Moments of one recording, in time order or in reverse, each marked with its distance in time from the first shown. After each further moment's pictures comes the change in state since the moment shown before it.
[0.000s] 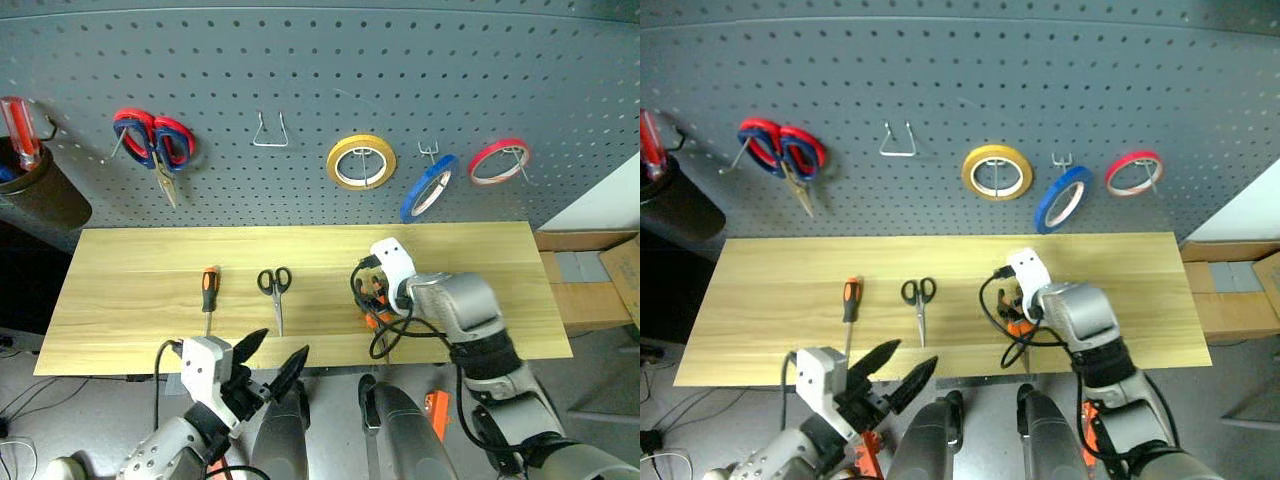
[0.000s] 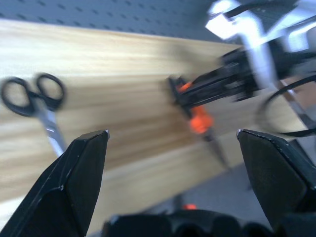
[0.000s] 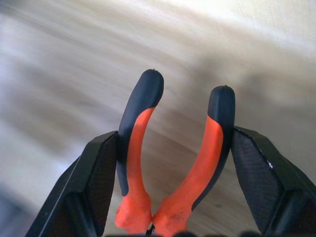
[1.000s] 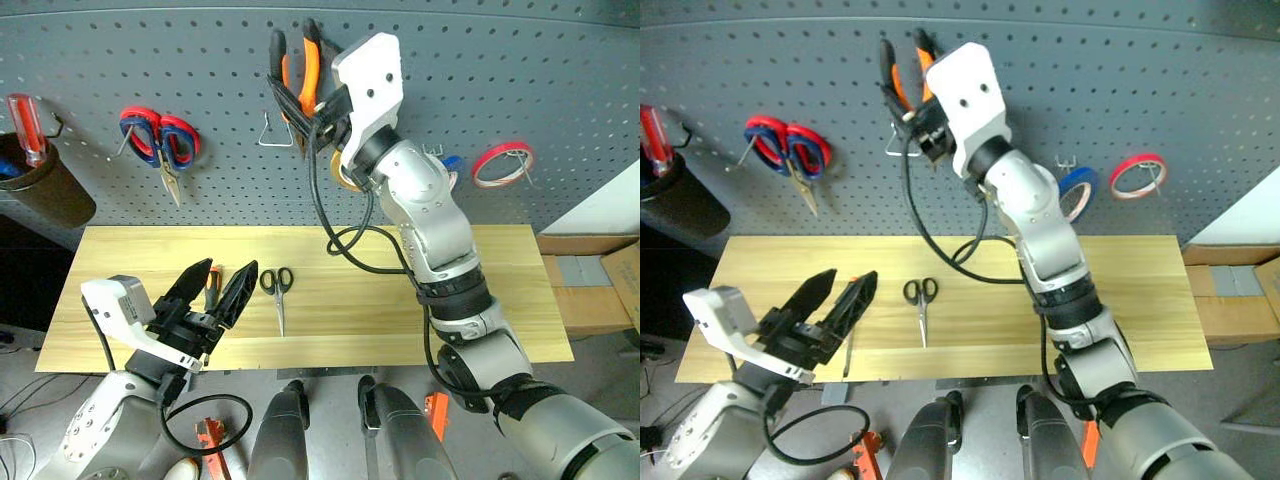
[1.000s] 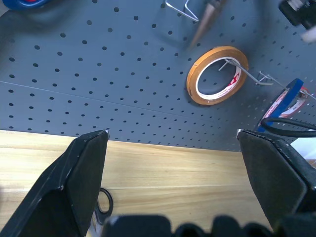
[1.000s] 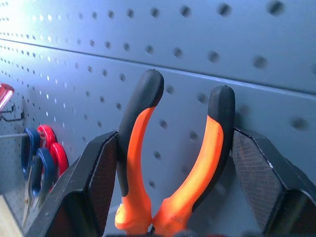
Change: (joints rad) left arm -0.199 0.073 0.241 -0.102 -0.394 0.042 0.278; right arm -0.419 0.174 -0.028 0.357 -0.160 -1.269 -0.133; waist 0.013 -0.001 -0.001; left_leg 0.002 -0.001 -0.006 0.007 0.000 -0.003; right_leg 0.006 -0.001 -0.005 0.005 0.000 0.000
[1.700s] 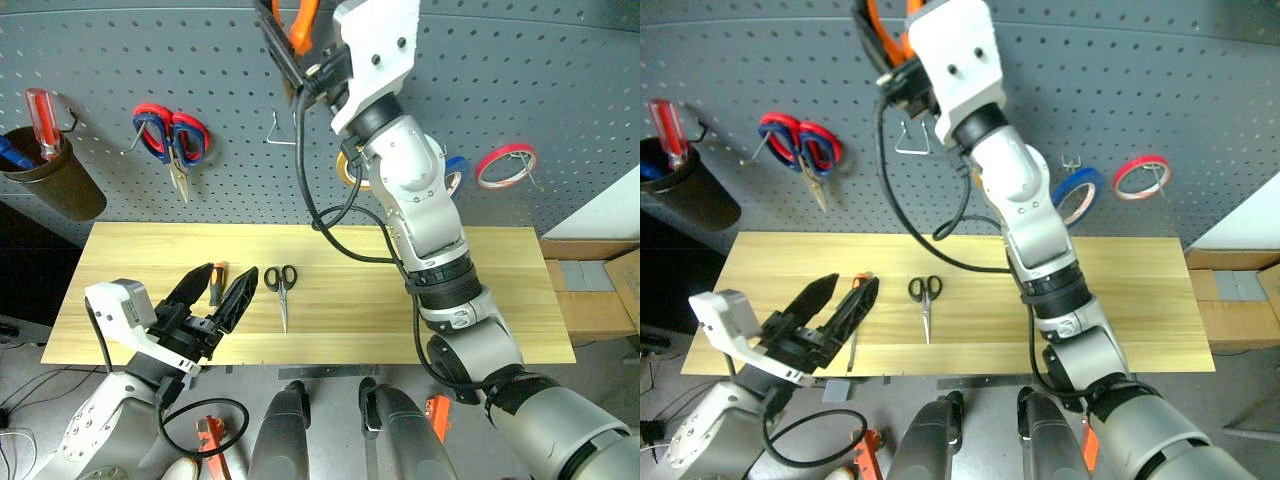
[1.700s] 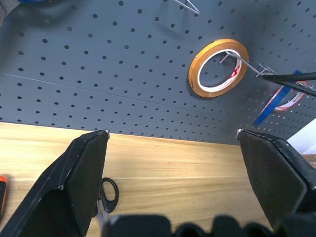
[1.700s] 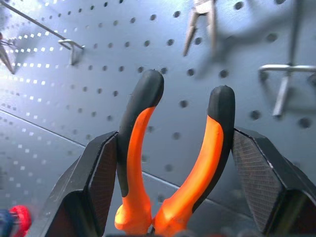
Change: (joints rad) left arm 0.010 0.000 0.009 0.033 0.026 -0.001 -0.056; right arm -0.054 0.079 -0.015 0.022 -0.036 -0.170 -0.090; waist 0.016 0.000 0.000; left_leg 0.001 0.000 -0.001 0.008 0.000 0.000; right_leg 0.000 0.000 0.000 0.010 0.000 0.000
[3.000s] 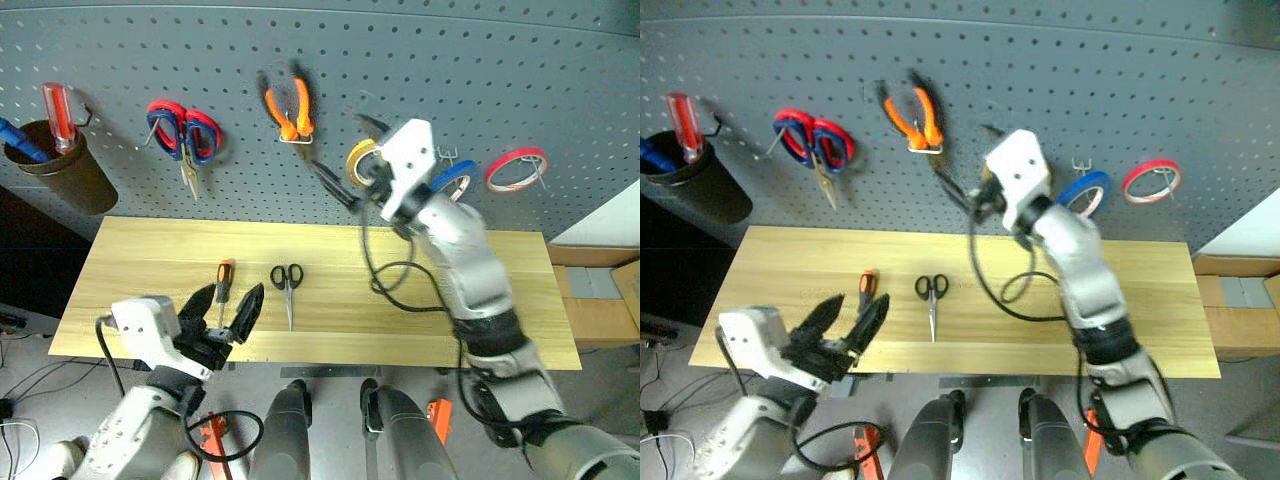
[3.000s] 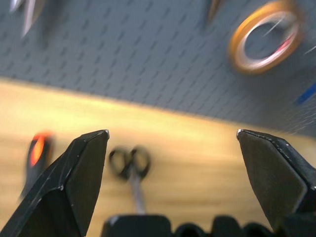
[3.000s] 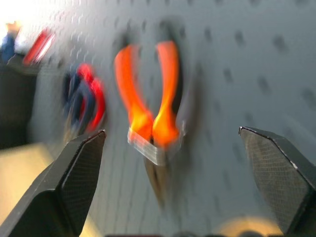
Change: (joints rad) left arm 0.085 -0.106 -0.219 -0.049 0.301 0.022 0.198; right arm 0.423 -0.355 -0.013 -0.405 0.203 0.419 0.336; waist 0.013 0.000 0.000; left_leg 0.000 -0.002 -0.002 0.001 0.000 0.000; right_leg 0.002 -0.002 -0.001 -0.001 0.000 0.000
